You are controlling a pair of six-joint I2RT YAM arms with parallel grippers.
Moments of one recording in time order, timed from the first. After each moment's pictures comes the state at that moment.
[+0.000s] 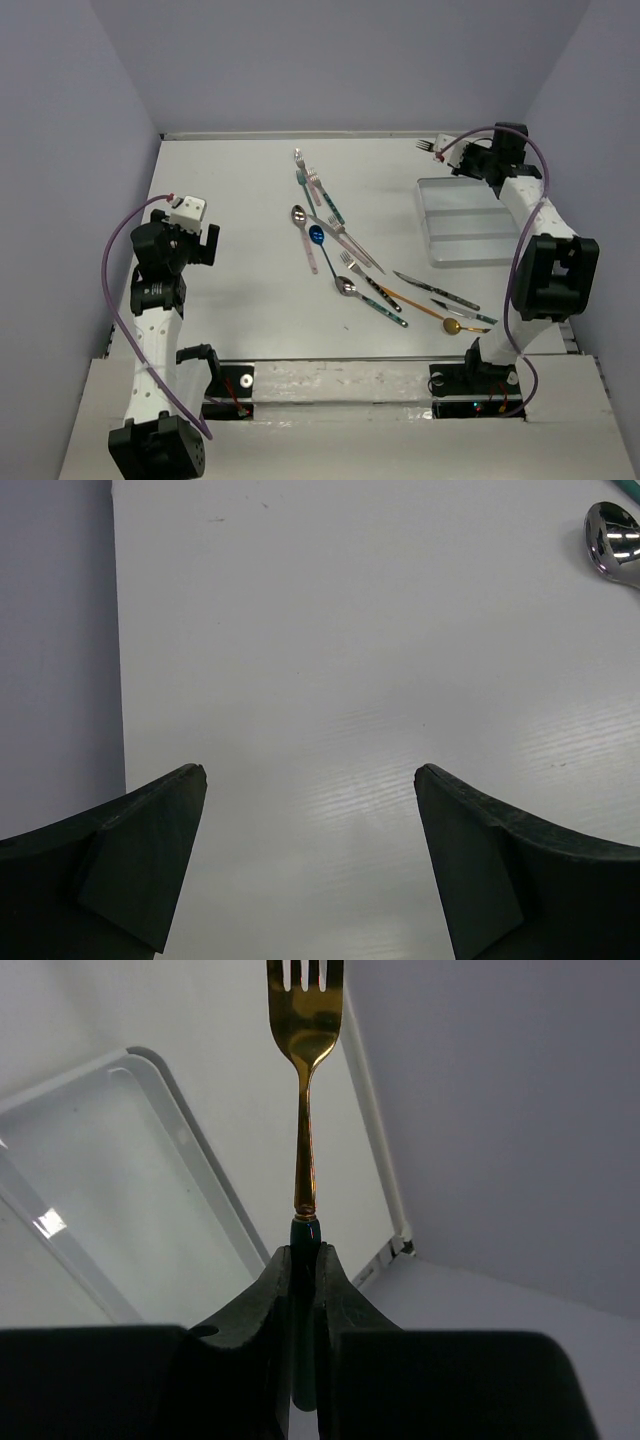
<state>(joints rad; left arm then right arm) 0.20 0.75 0.60 -0.25 0.26 0.38 -0.07 1.71 1.39 -0.29 -0.39 -1.27</state>
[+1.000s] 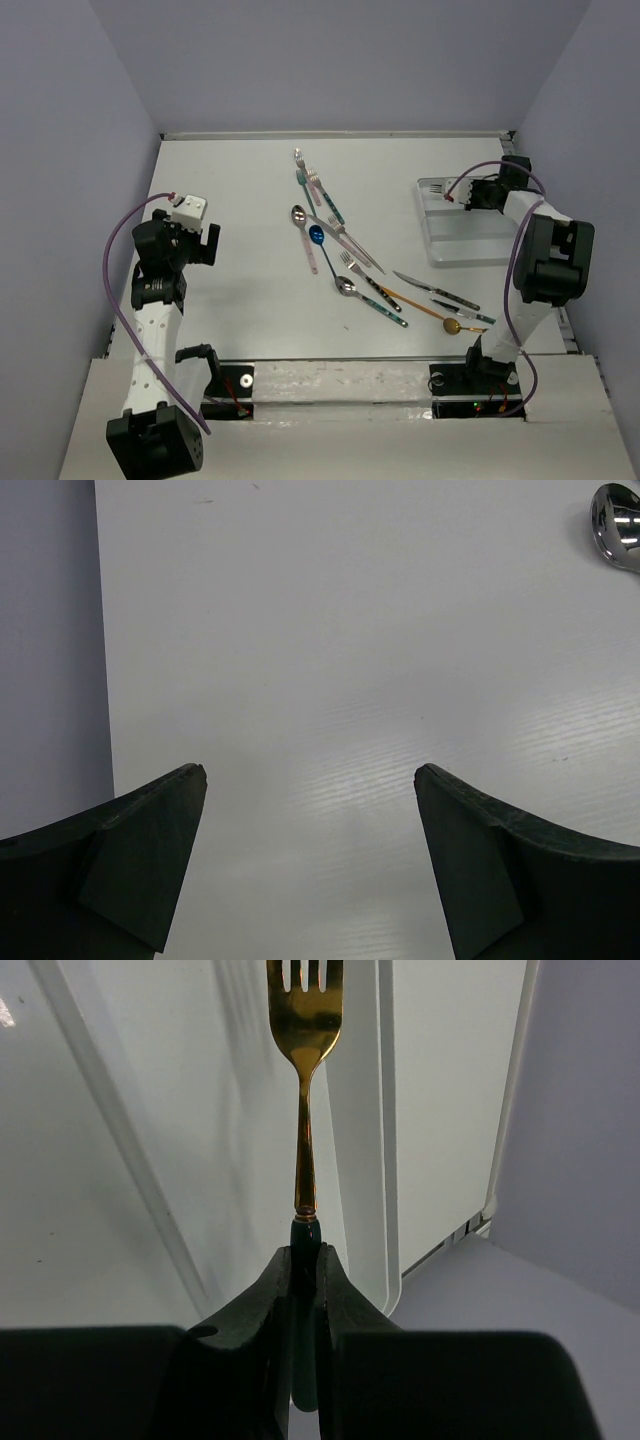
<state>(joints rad) 0.20 0.80 0.60 -0.24 0.26 0.38 -0.23 1.82 1.21 -0.22 -0.41 -1.64</state>
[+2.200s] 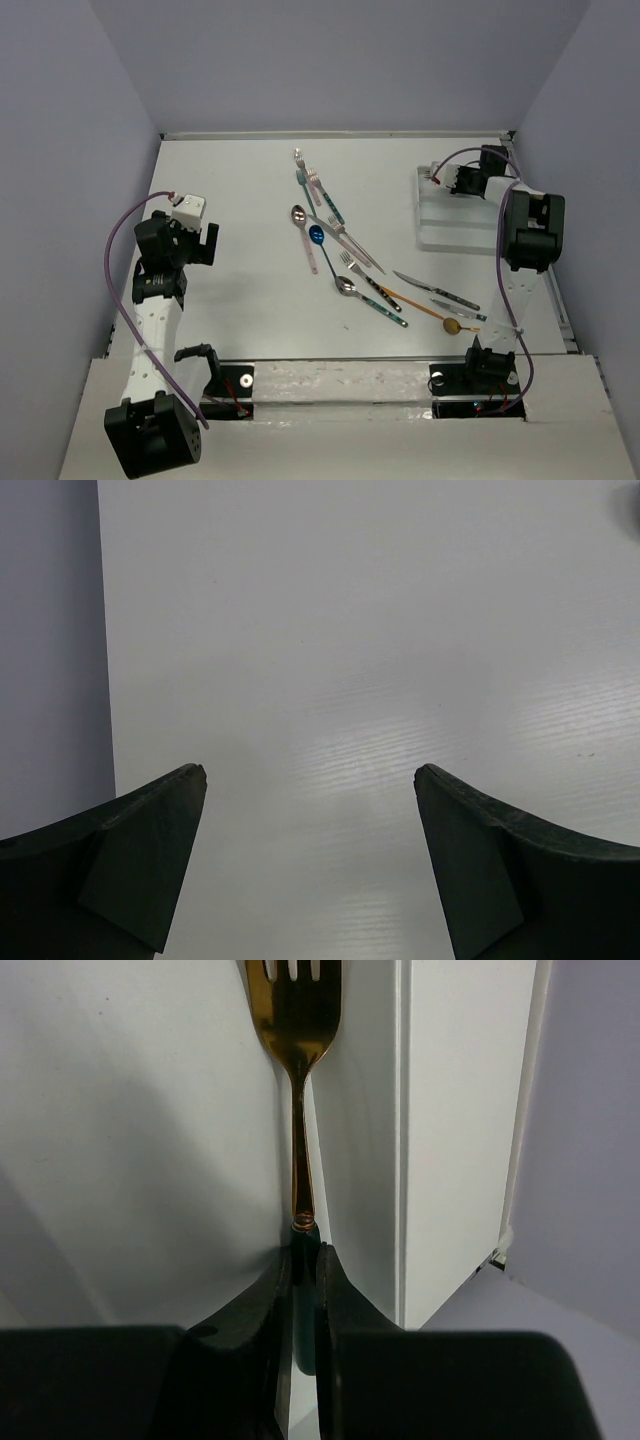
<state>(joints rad) 0.20 0.85 0.60 -0.24 0.21 0.37 -0.16 2.17 1.50 -0.11 -0.32 -1.53</state>
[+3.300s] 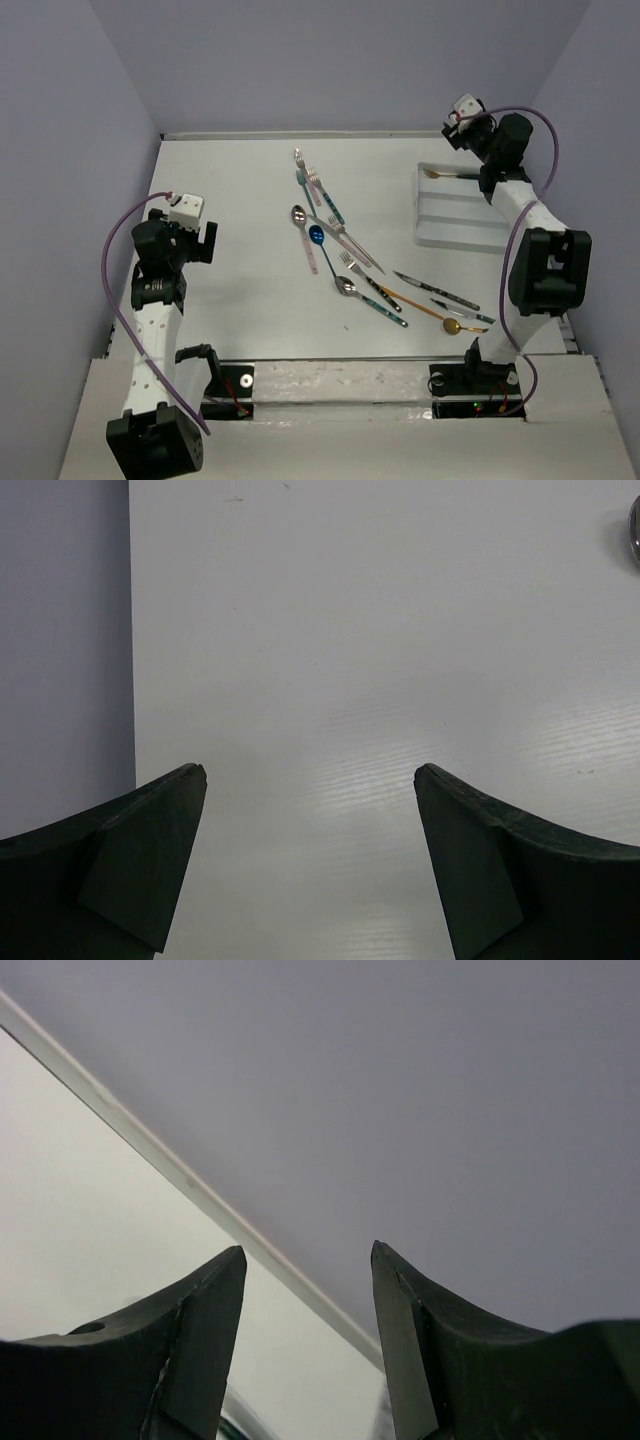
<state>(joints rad) 0.20 0.80 0.60 -0.22 0.21 0.37 -0.10 1.77 1.31 0.45 -0.52 -0.74</state>
